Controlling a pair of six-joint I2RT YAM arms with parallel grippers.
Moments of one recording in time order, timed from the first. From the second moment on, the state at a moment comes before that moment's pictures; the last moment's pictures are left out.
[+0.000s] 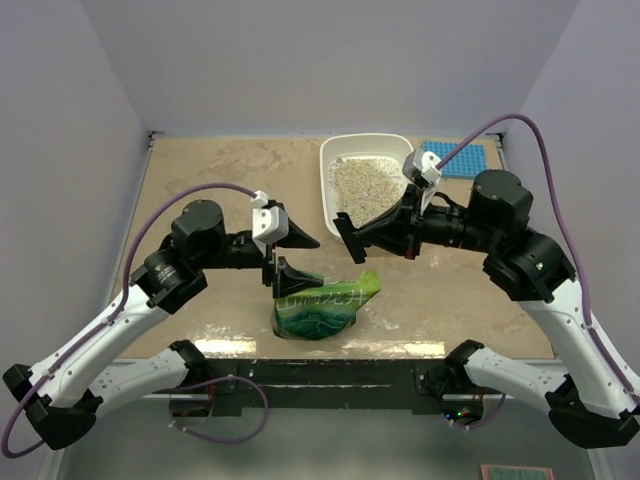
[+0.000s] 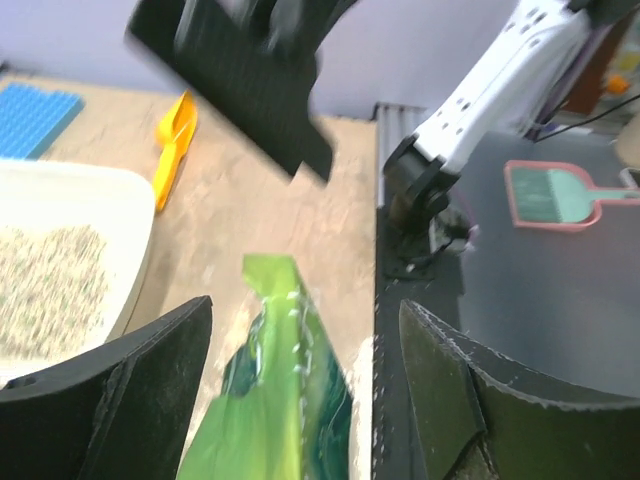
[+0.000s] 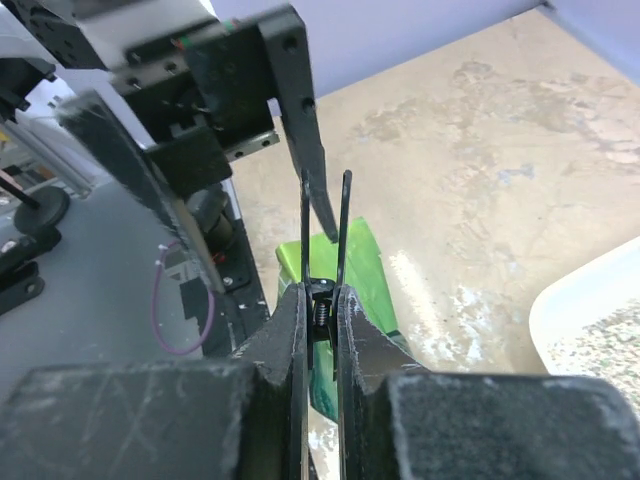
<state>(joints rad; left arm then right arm) -0.74 0.92 1.04 -0.21 0.76 -0.02 0.63 0.98 1.39 -0.60 -0.61 0.12</state>
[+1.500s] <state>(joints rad) -0.75 0.97 0.80 -0.49 0.50 0.21 0.64 0.99 1.12 -0.61 -0.72 -0.06</state>
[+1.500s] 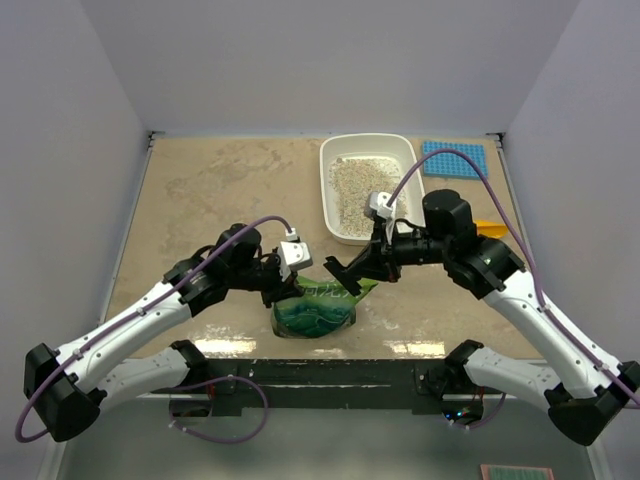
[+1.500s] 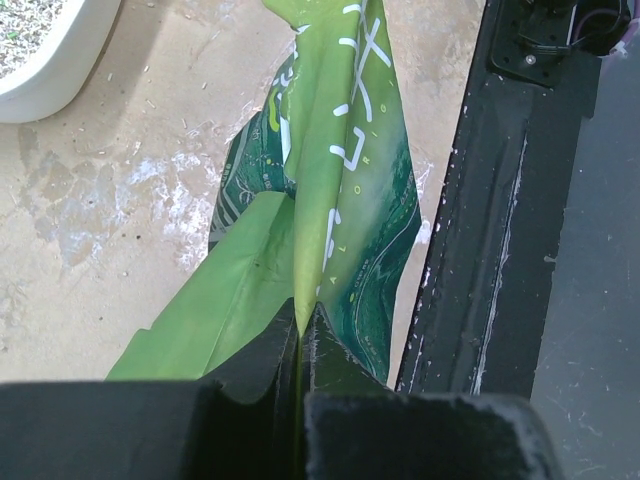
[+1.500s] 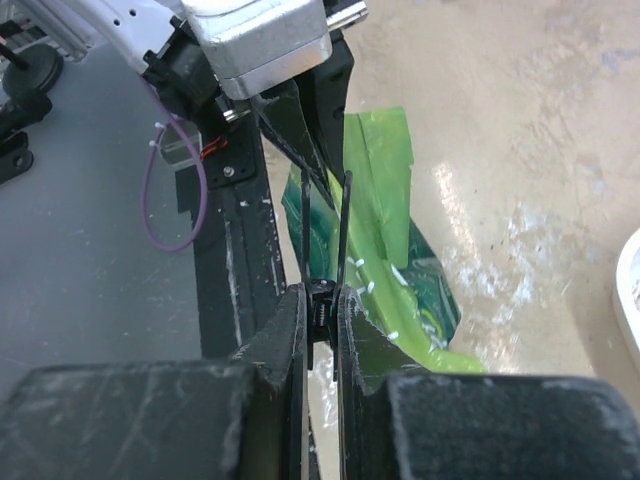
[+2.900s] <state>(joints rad) -0.75 0.92 0.78 -0.49 0.50 0.20 0.65 1.10 0.93 -0.29 -0.98 -0.47</state>
